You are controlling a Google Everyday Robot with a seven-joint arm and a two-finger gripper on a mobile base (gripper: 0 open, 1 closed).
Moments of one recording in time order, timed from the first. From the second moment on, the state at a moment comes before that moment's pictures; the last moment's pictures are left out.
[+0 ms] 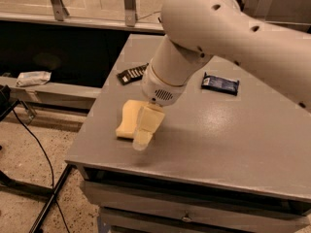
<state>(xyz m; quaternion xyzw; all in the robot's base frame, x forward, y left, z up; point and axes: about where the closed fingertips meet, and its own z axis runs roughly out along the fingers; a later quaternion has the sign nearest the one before) 0.480 0.028 0.855 -0.67 0.71 0.12 0.18</state>
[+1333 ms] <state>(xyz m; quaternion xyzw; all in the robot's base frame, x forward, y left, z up) 0.500 0.041 0.826 -0.63 0.75 0.10 0.16</state>
